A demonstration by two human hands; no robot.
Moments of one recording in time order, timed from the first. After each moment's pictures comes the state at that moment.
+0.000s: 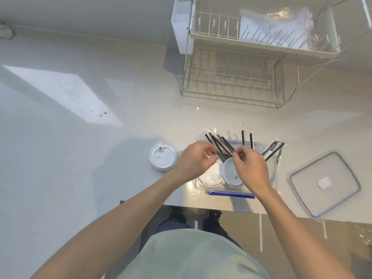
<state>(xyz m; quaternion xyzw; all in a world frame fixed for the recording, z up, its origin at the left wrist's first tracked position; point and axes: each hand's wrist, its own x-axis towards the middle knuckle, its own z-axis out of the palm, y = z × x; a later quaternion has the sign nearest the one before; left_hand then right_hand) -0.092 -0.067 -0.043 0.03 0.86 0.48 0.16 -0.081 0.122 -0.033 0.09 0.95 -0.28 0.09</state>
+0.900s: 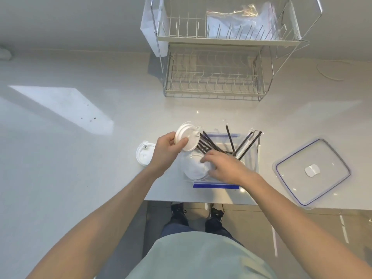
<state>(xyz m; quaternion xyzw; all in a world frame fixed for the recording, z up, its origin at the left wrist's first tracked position) -0.085 -0.070 -0.041 -0.14 0.75 0.63 0.13 -0.077 0.152 -0.053 -0.22 0.91 -0.19 0.29</state>
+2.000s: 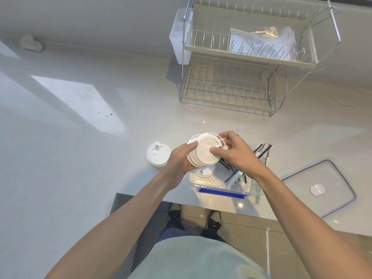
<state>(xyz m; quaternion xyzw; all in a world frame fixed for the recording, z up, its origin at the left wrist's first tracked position) -0.059 -0.064 -0.029 -0.21 0.49 0.81 0.23 -0.103 0.133 0.006 0.02 0.80 -0.55 0.25</state>
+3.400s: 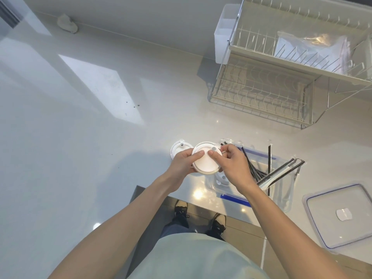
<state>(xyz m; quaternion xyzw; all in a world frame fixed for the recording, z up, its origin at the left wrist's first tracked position) -0.040 -0.133 -0.052 -0.24 0.54 0.78 0.21 -0.084 0.040 -0.027 0.07 0.81 -0.54 0.21</state>
